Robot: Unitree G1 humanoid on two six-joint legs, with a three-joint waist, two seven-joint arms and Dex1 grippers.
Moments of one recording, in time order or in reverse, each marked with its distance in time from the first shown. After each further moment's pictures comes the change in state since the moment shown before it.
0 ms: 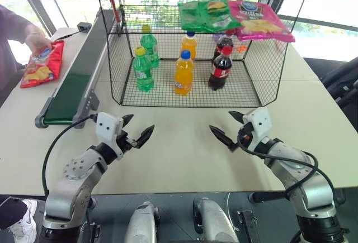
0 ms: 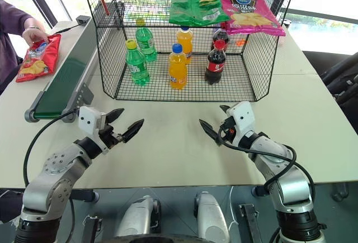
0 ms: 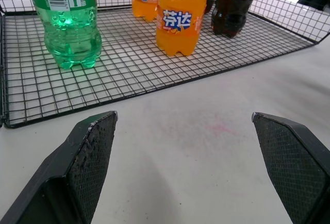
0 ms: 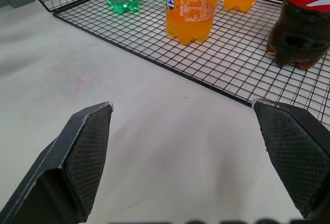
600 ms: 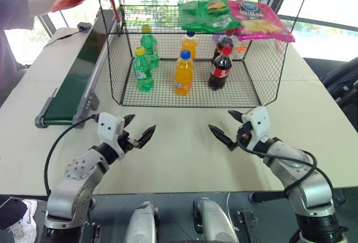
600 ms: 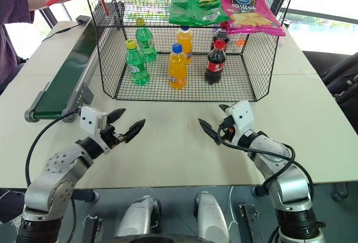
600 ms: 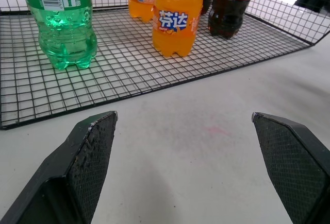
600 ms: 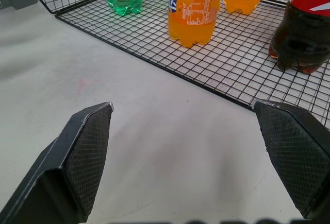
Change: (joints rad) left arm -0.001 -0.009 -0.008 0.000 0.002 0.000 0.001; right arm -0.014 0.000 0.008 0.003 -0.002 -0.001 -0.002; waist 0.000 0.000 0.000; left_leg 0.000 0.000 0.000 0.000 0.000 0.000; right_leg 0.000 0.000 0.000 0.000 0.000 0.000
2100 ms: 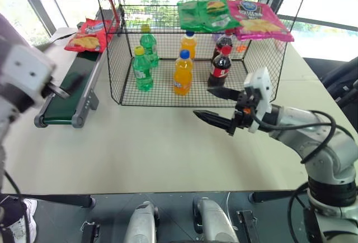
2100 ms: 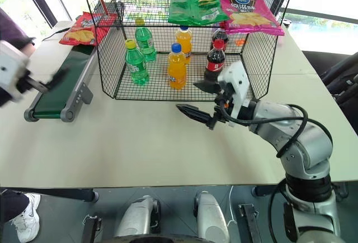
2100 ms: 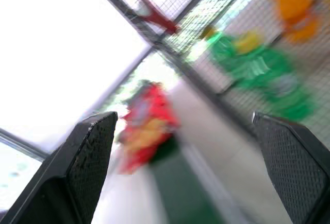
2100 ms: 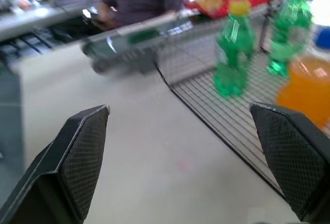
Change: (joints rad) left arm -0.187 0.658 0.369 0.192 0.305 -0.264 -0.124; right arm -0.425 -0.108 -0.057 -0.097 0.481 0.410 0.119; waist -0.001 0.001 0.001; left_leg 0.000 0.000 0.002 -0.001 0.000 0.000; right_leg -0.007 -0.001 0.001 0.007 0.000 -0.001
